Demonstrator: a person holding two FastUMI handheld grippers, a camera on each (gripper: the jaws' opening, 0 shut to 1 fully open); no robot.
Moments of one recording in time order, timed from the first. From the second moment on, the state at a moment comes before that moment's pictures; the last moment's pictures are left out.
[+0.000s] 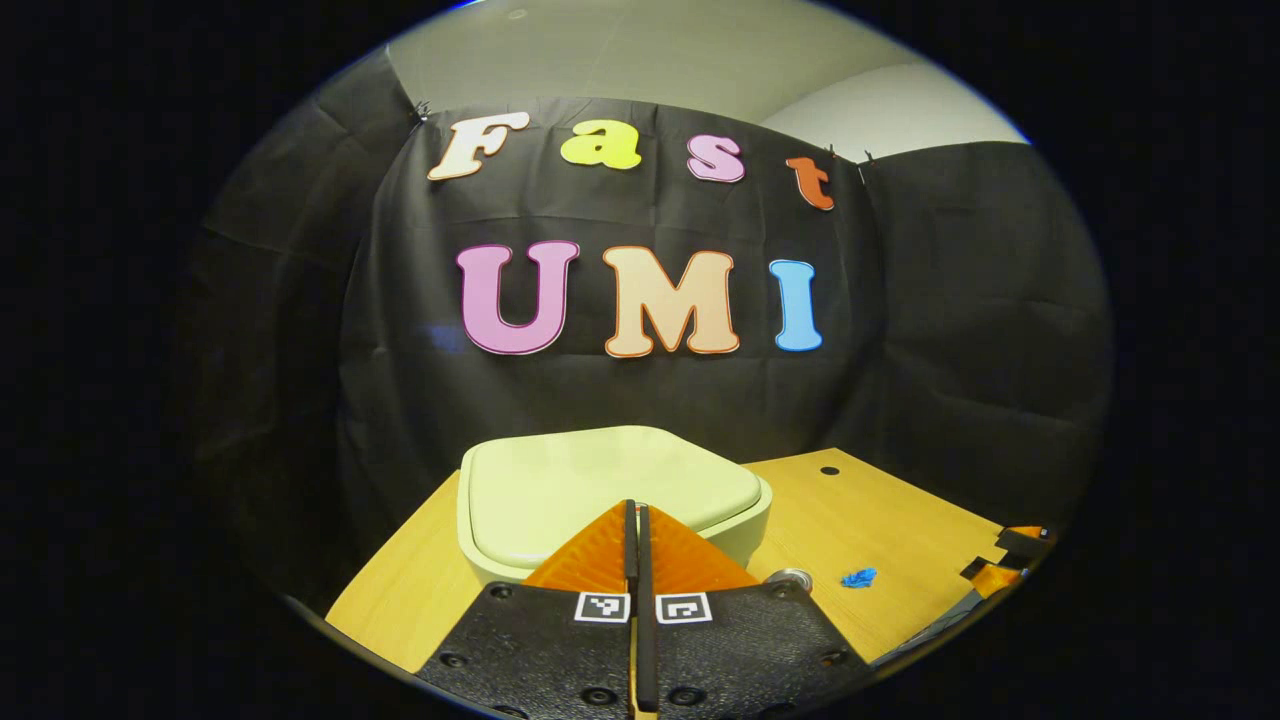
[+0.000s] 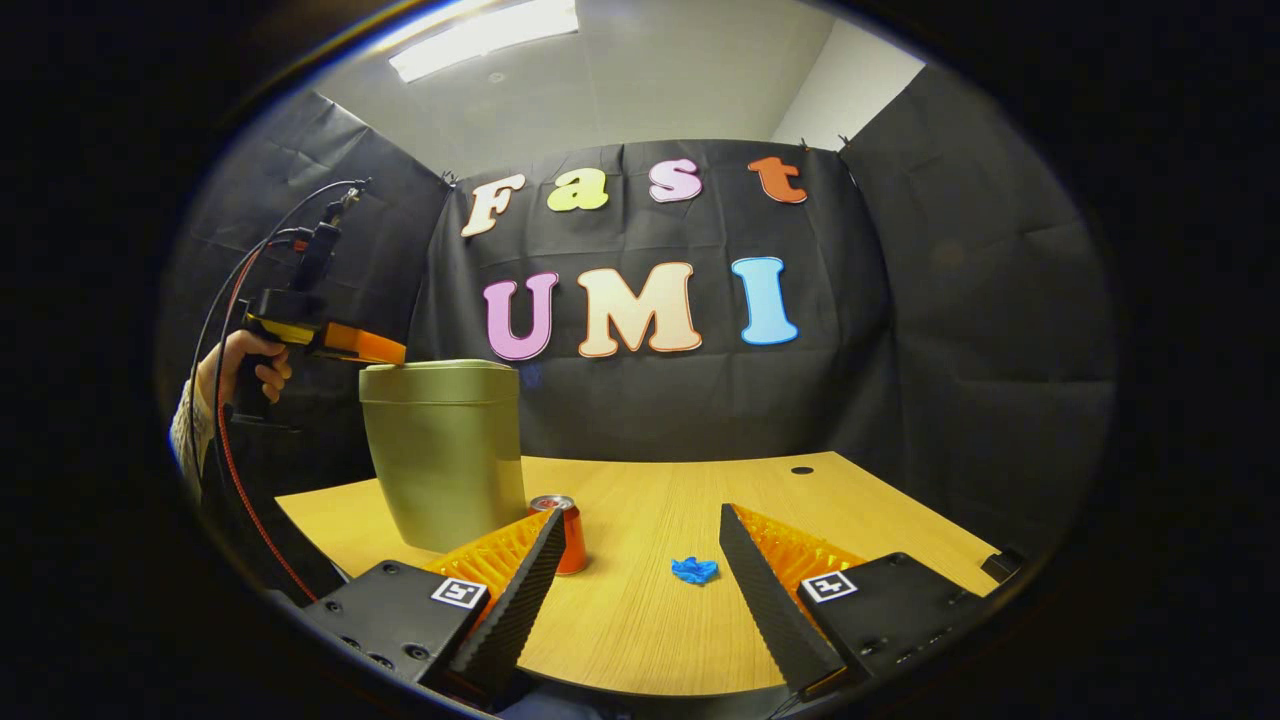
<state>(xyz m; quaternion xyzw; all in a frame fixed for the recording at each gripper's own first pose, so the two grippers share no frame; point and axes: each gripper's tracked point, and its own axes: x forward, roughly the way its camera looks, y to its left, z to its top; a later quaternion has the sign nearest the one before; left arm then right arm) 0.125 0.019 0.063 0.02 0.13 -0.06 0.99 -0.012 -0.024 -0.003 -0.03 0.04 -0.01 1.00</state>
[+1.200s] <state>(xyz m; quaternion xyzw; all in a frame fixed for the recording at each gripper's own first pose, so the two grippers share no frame) 0.027 -0.069 -0.014 0.01 0.09 -0.20 0.98 0.011 -0.041 -0.047 -0.06 0.09 -0.04 0.99</state>
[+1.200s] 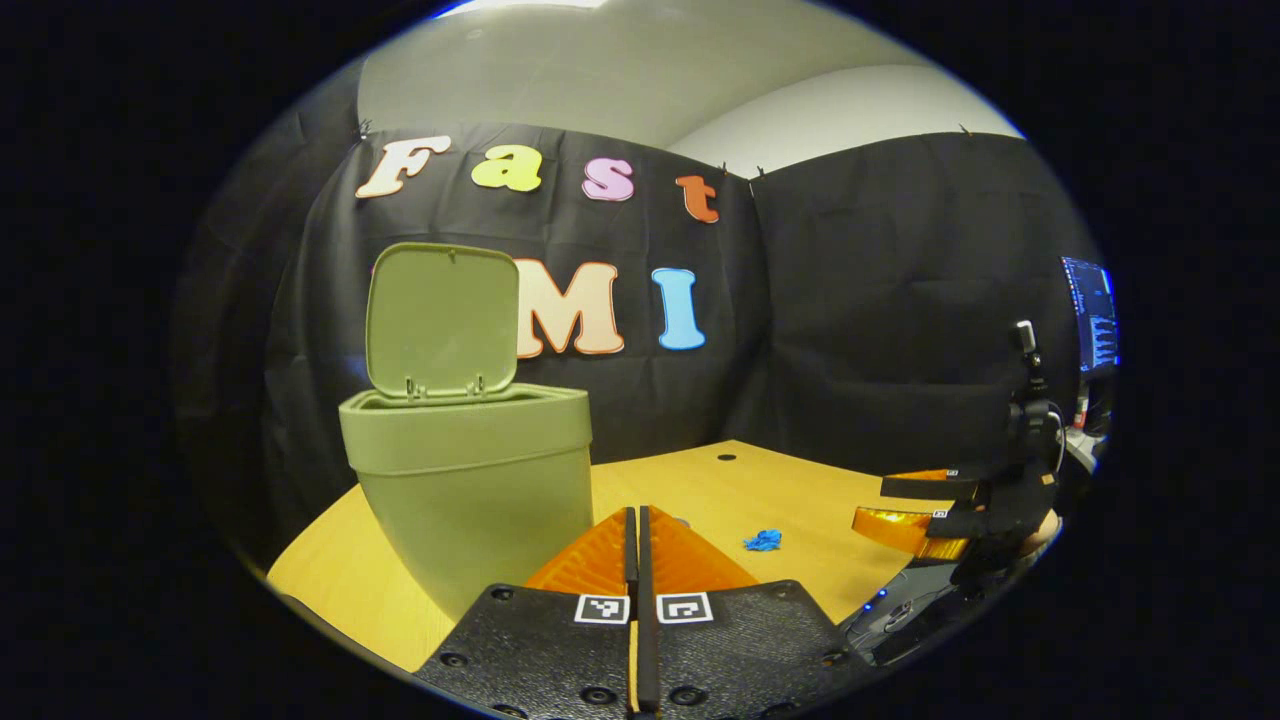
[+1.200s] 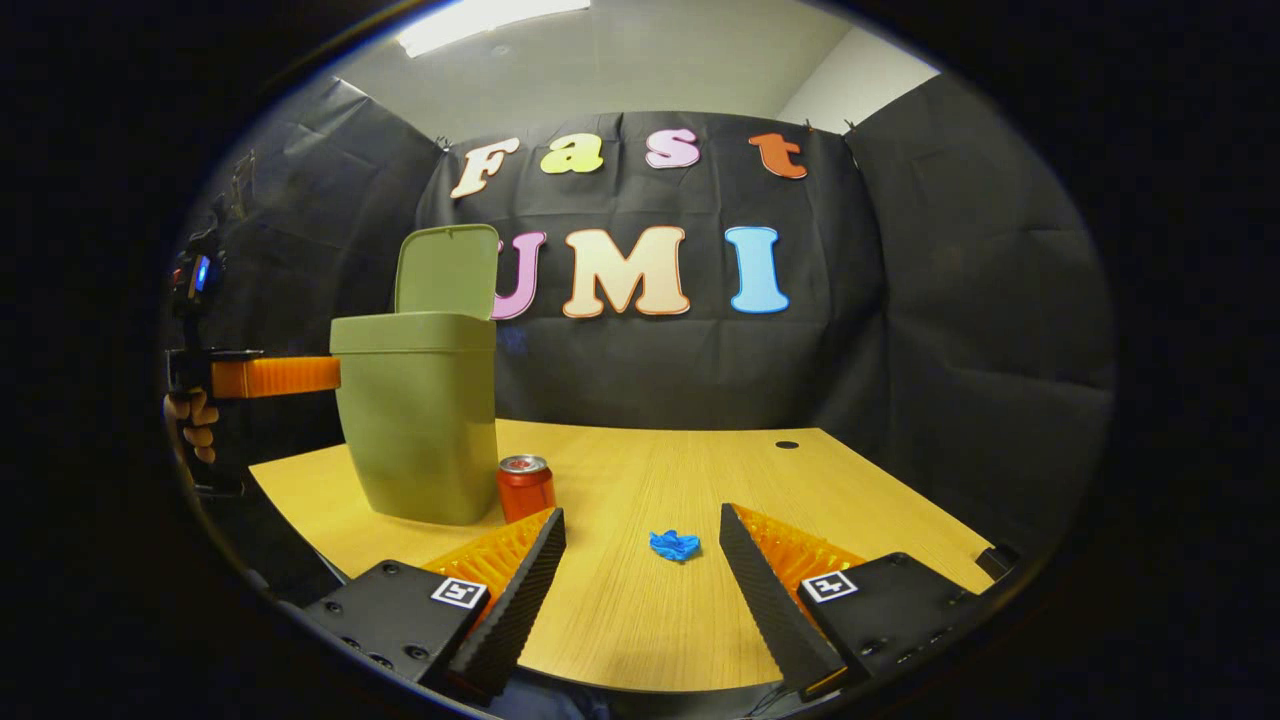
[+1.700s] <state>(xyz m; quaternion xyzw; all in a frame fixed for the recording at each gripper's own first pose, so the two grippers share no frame) 0.036 -0.061 -0.055 0.00 0.12 -0.21 0.97 0.083 -0.065 -0.073 -0.07 0.21 -0.01 0.98</state>
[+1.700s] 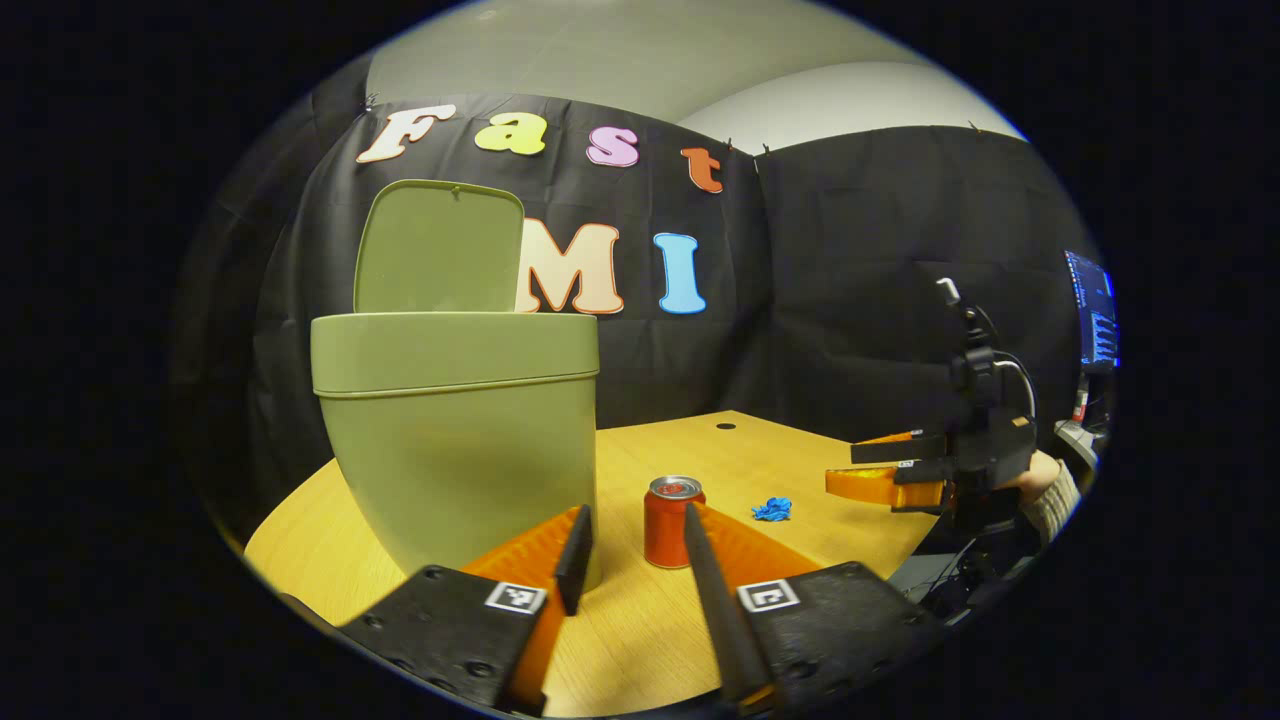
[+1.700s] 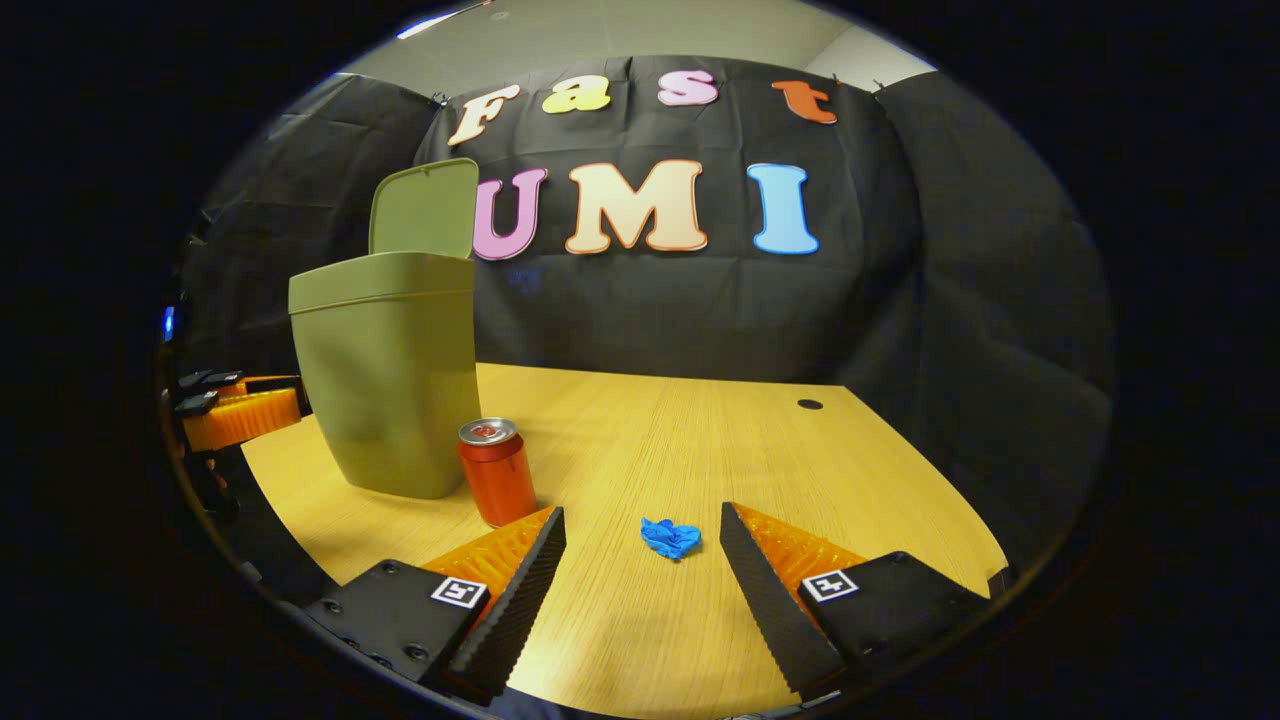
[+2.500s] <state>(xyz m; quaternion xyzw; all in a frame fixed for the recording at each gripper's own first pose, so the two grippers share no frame) 0.042 -0.053 -0.069 0.00 0.14 -0.20 0.97 0.151 -0.101 -0.168 -0.11 0.43 0.00 0.90</state>
